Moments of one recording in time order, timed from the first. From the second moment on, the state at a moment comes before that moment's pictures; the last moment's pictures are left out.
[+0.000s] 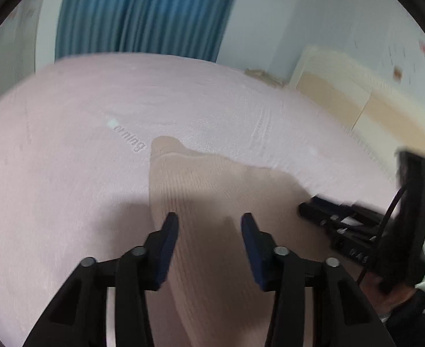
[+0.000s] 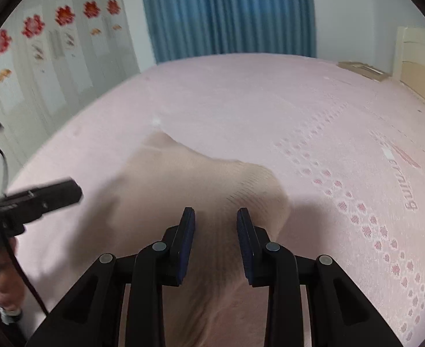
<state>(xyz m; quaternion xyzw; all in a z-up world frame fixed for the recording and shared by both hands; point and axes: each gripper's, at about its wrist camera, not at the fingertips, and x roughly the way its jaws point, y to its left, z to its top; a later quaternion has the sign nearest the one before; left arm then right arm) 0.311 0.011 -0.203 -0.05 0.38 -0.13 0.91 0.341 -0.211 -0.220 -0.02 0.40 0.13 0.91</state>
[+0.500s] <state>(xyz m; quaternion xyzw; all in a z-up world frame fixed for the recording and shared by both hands) 0.320 -0.003 -0.220 0.00 0.39 -0.12 0.91 0.354 -0.221 -0.240 -0.01 0.41 0.12 0.90</state>
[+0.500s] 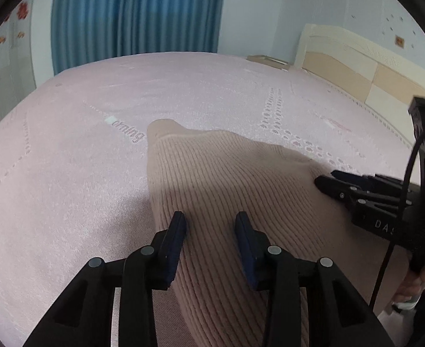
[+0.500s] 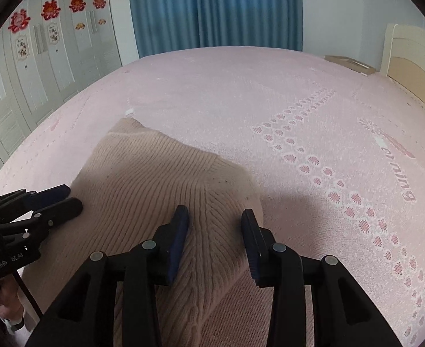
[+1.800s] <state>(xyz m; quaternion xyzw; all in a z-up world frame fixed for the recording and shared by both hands) 0.322 0.016 -0.221 -0.09 0.40 -0.14 0.90 0.356 -0.225 -0.230 -0.01 0.42 0.13 0.90</state>
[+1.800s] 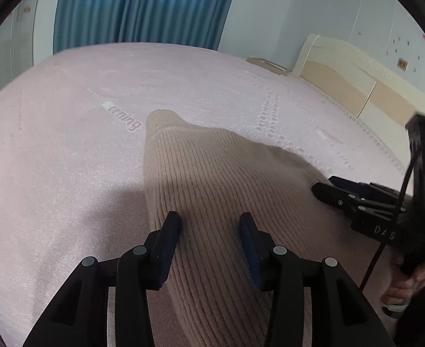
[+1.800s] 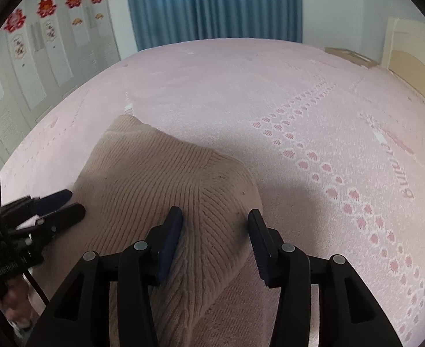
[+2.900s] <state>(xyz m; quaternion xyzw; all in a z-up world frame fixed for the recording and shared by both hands) 0.295 0.016 -0.217 -0.08 0.41 -0.15 0.90 0.315 -0.210 -0.218 -0.04 0.40 0.16 0.90</state>
